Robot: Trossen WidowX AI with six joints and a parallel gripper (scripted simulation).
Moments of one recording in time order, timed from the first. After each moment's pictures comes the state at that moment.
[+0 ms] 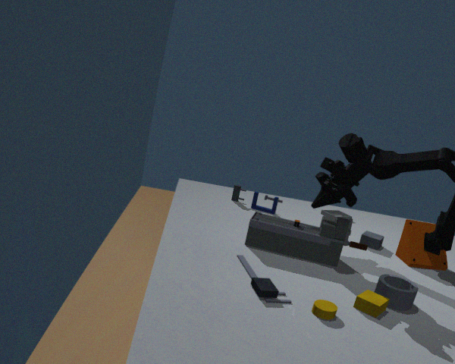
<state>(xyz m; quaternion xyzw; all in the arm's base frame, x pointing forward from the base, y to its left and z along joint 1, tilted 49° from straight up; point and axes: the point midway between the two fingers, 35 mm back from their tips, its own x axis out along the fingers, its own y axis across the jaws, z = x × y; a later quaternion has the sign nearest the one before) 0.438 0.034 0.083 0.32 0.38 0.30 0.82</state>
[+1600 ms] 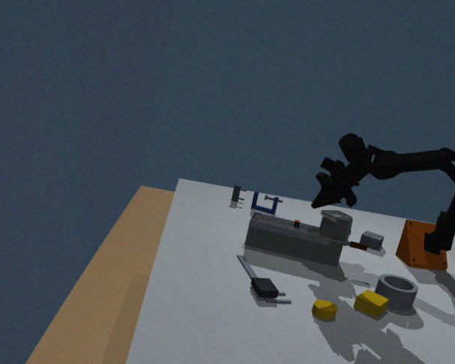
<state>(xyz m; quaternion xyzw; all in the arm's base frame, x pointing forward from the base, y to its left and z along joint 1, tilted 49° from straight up) 0.438 0.034 0.083 0.32 0.38 0.30 0.82</state>
